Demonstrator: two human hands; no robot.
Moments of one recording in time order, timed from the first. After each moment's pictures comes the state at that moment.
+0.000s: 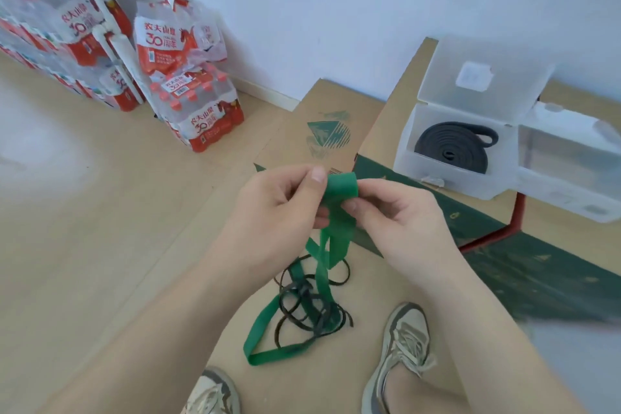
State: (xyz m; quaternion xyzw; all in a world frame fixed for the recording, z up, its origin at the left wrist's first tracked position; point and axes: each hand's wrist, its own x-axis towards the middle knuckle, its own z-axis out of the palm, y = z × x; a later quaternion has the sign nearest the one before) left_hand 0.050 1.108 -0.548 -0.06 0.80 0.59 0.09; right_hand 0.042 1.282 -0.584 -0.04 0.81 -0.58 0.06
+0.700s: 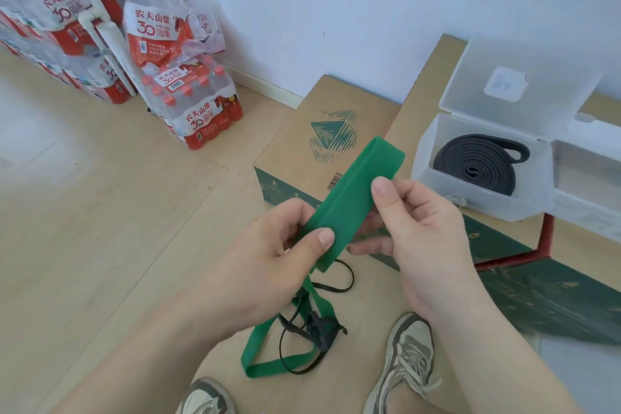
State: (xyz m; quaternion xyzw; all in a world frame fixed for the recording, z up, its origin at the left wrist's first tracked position) left_hand 0.033 1.076 -0.586 0.01 0.81 0.56 0.19; right_hand 0.015 1.263 -0.594 0.16 0.67 -0.73 0.06
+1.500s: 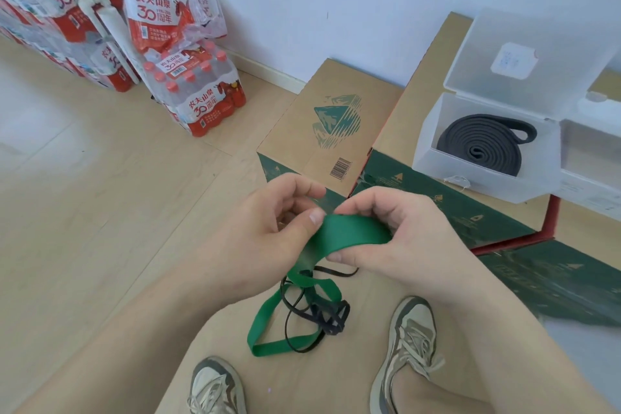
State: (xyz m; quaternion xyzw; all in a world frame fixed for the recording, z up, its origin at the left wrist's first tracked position) left_hand 0.031 1.069 -0.593 0.00 0.82 0.55 0.18; right_hand 0.023 1.280 -0.595 -0.03 0.82 -0.54 0.19
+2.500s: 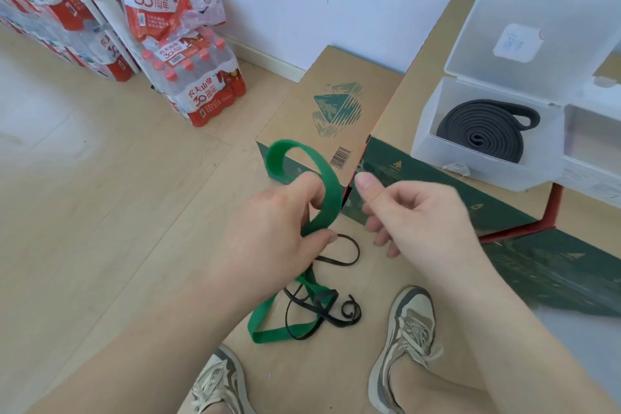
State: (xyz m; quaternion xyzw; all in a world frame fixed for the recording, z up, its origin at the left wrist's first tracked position) left_hand 0.036 1.094 -0.610 0.10 0.95 0.30 0.05; right_hand 0.024 1.287 -0.599 0.12 0.84 -0.51 0.11
